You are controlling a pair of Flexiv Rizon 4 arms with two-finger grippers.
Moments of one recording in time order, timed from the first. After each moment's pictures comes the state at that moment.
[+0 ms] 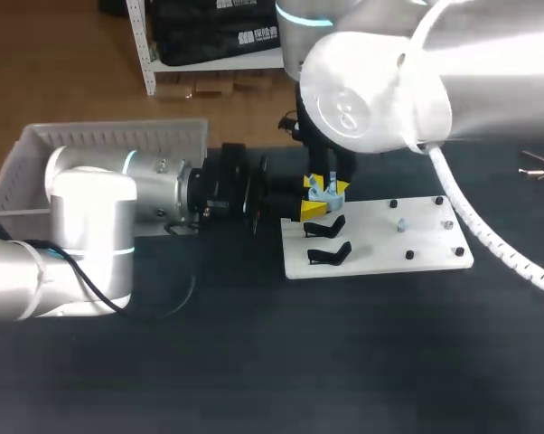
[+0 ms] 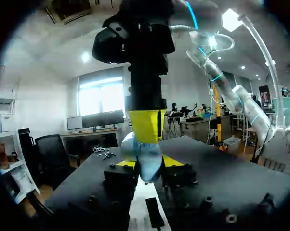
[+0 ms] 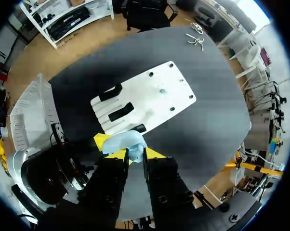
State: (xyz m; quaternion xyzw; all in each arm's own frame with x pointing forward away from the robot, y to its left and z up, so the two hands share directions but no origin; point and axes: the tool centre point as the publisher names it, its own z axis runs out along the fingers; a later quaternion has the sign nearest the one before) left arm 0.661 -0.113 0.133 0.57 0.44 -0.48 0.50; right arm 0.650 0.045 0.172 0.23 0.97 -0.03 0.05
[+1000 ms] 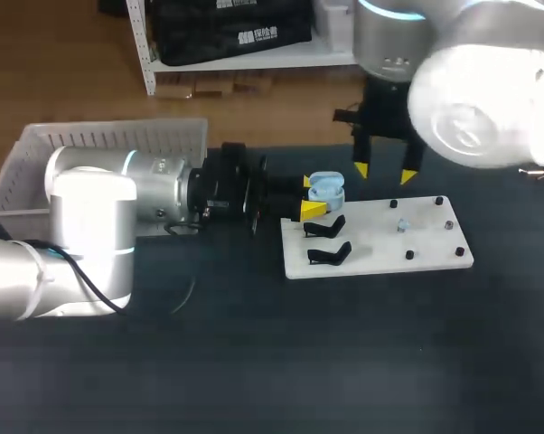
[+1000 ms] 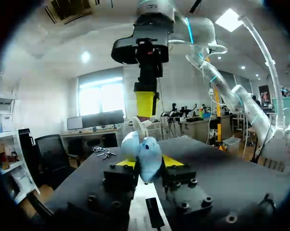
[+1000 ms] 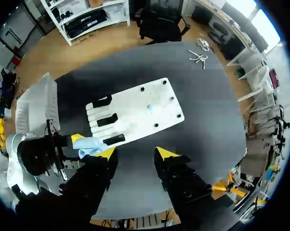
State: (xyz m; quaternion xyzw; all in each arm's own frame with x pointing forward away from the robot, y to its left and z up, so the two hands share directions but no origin) left arm 0.661 -0.113 0.133 0.57 0.44 -0.48 0.50; right arm 0.645 -0.027 0.197 0.14 0.99 -0.01 0.10
